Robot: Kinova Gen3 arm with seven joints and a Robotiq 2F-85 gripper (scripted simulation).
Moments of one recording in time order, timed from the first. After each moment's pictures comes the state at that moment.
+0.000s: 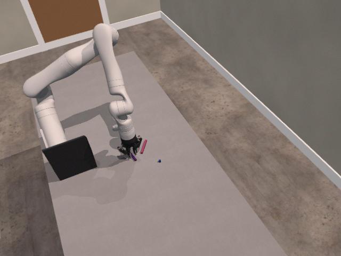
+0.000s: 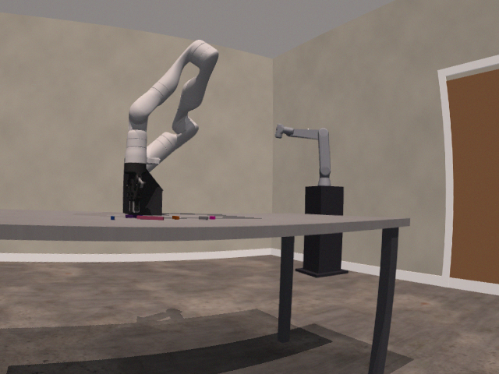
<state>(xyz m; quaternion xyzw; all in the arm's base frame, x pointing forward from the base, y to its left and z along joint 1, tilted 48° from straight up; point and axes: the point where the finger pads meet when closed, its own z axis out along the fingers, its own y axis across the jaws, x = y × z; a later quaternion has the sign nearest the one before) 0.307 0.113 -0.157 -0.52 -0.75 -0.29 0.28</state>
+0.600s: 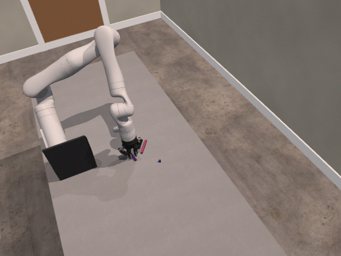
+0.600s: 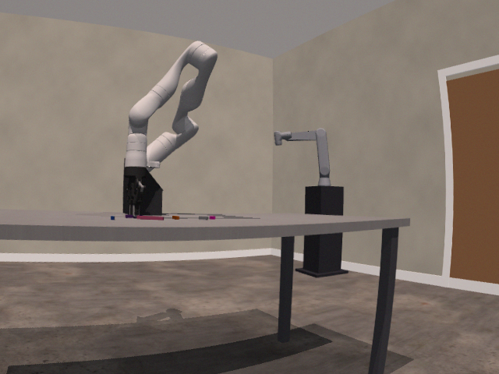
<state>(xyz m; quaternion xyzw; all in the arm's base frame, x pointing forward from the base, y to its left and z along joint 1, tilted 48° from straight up) 0.308 0.122 -0.165 -0.53 -0.75 -0.29 0.28</state>
